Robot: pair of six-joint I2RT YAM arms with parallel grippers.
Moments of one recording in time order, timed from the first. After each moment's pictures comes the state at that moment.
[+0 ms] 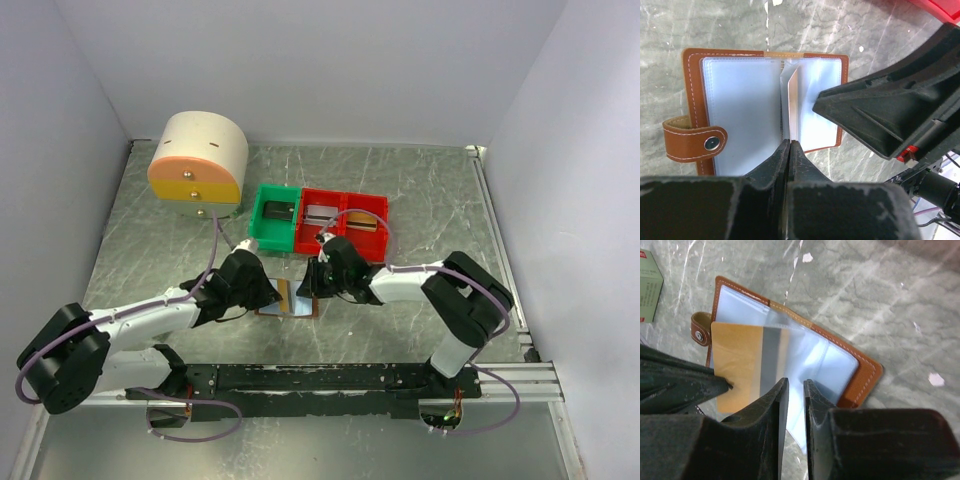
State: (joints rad) left arm -0.77 1.19 0.48 -0.06 -0.03 -0.96; right arm 0.79 1.68 0.69 0.27 -0.25 0.69
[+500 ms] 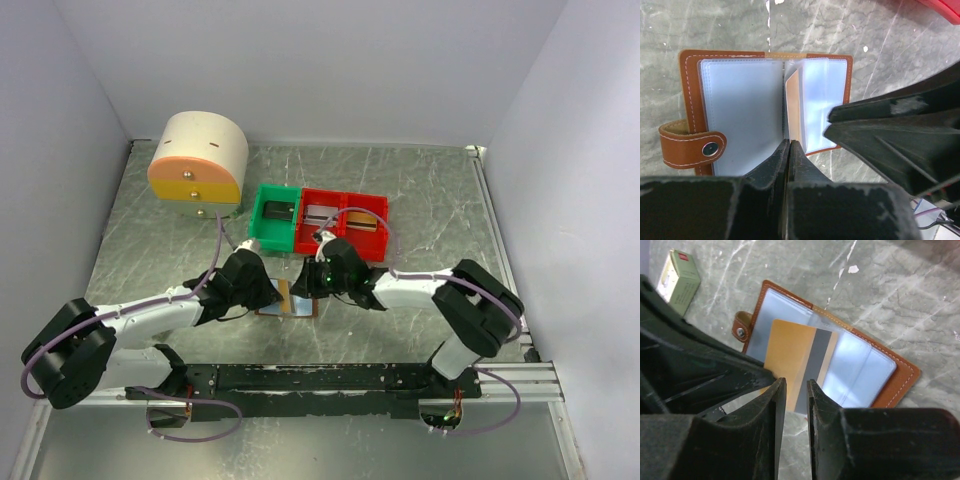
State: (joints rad) left arm -0.77 1.23 0.48 -0.04 -0.02 -0.96; right arm 0.84 1.57 0.65 0.31 -0.22 0.70
